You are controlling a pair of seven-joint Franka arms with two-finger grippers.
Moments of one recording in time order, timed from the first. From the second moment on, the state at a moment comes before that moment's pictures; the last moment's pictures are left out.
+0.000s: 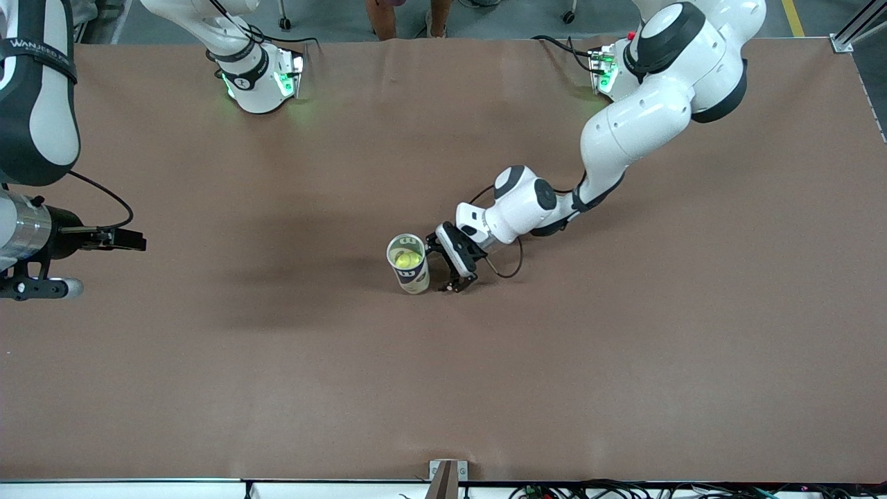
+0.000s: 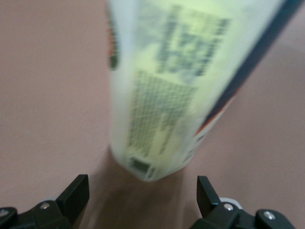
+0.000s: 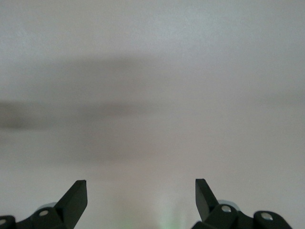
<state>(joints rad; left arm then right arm) -0.12 1.06 -0.70 -1.80 0.06 3.28 0.60 0.02 0.31 -0.08 -1.41 -0.01 1.49 -0.03</state>
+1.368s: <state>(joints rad) 0.45 0.29 -0.63 -1.57 0.14 1.86 0.16 0.00 0.31 -0.06 -1.30 -0.01 1.40 -0.03</state>
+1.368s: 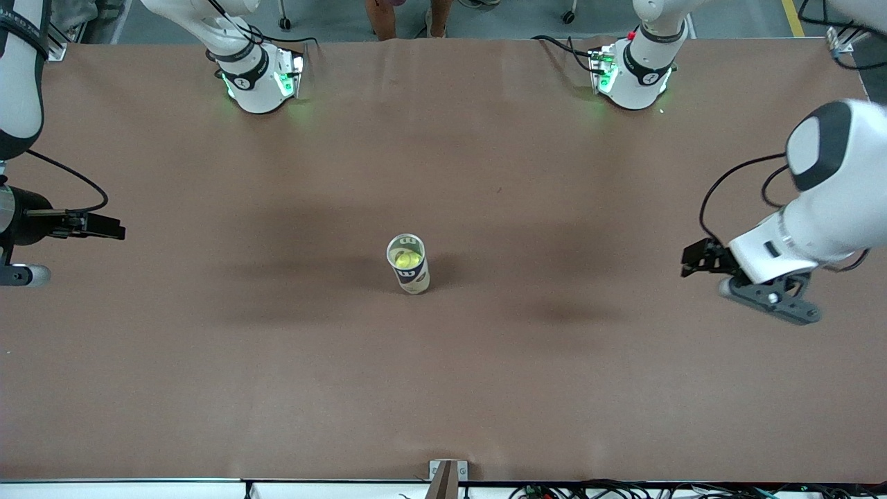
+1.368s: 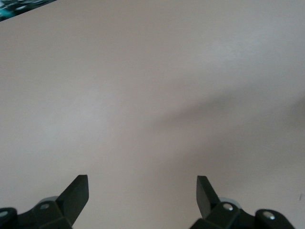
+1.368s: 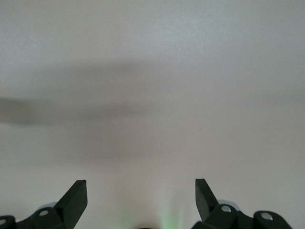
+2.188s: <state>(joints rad) 0.16 0.03 -0.18 -1.49 0.11 1.56 0.07 0.00 0.05 -0.06 -1.50 -0.01 1.41 -0.03</state>
